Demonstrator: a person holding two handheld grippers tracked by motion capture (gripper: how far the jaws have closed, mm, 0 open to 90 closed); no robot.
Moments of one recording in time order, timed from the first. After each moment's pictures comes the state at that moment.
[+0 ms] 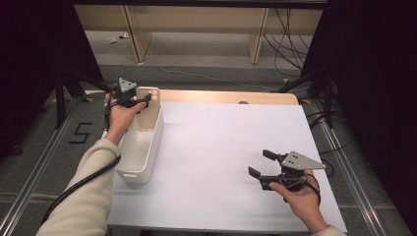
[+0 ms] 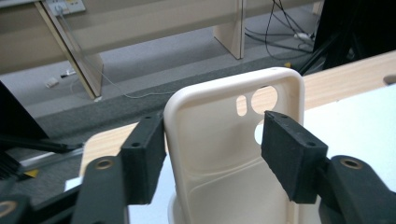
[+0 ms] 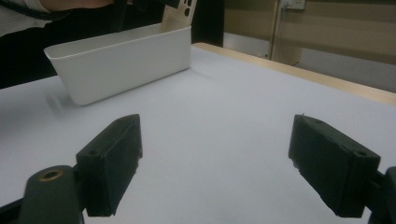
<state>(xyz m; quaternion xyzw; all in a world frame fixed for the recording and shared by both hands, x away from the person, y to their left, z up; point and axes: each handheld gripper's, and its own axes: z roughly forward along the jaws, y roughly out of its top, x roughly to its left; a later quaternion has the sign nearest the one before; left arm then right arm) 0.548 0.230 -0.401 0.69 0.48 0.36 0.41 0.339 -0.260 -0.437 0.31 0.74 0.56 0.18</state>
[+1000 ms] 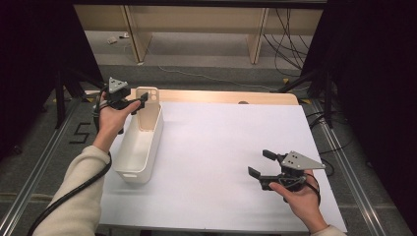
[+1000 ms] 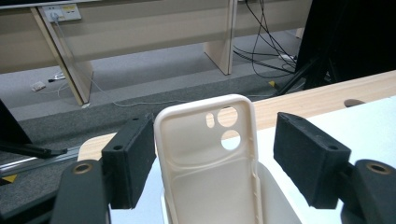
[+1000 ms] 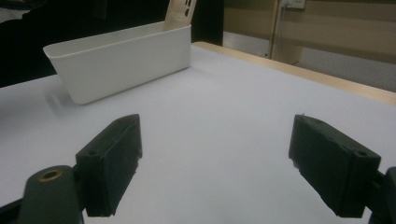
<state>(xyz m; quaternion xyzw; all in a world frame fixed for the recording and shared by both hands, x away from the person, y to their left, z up) 0.514 0.239 -0.377 0.66 0.49 0.33 0.46 0.340 -0.260 -0.437 0.31 0.75 0.56 0.19</state>
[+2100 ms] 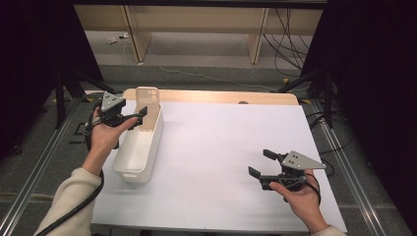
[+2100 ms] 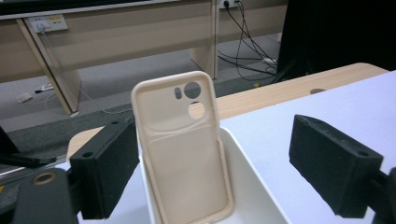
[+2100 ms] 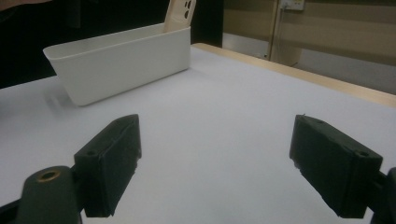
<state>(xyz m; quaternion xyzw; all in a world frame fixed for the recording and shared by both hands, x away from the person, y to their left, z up) 0.466 0.247 -0.380 0.70 0.41 0.36 0.46 0.340 -0.259 -0.436 0.31 0.74 0.57 0.18</state>
